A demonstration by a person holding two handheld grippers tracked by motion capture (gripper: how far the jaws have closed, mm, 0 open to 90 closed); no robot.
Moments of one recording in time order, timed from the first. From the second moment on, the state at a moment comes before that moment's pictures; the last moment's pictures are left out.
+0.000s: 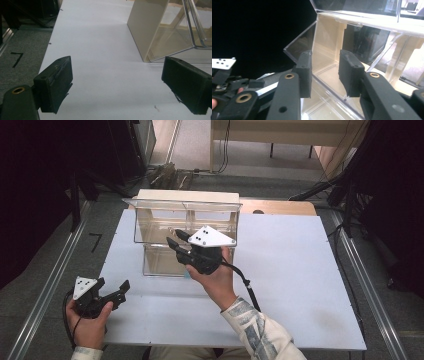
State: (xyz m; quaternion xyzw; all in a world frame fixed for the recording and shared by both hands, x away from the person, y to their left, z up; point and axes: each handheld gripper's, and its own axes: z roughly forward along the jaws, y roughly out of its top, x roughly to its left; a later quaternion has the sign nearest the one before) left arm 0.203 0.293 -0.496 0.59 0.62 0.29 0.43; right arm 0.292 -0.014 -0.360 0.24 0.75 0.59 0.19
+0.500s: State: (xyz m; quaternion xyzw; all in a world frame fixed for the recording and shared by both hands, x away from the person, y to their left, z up) left arm 0.204 0.291 -0.496 0.59 0.62 0.29 0.43; right arm 0.268 -0.064 -0.373 0.23 0.75 0.59 0.20
